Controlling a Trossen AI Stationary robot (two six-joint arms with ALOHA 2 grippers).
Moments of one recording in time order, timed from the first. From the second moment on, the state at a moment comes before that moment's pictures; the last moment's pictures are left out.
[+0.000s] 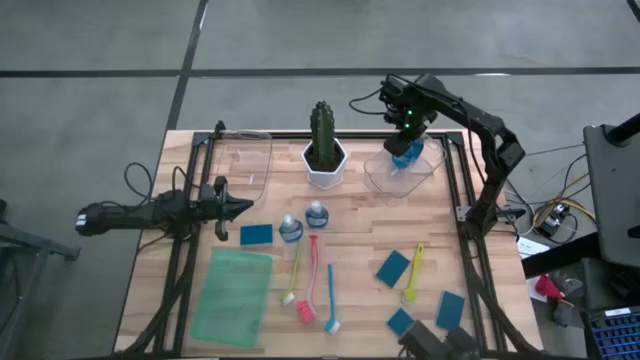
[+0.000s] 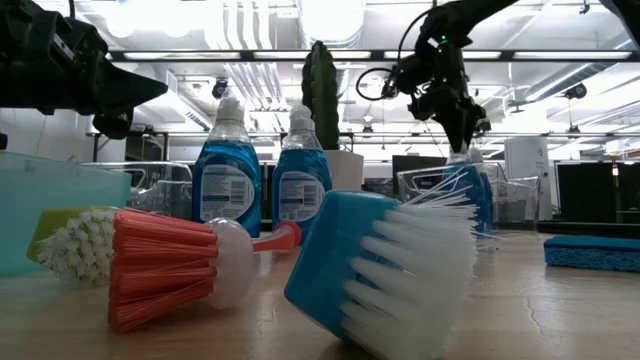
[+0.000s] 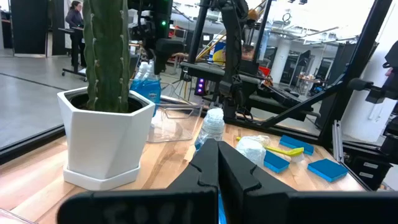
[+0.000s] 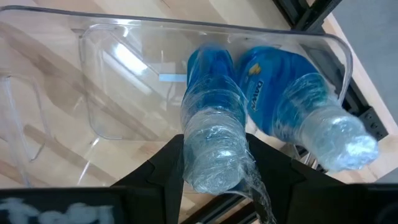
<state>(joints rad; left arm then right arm) 0.00 0.07 0.01 0.06 -0.16 -0.19 -0.79 1.81 1.69 -1.48 0.07 0.00</state>
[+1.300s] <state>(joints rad) 0.00 0.07 0.01 0.06 -0.16 -0.19 -0.80 1.81 1.63 -1.43 0.07 0.00</state>
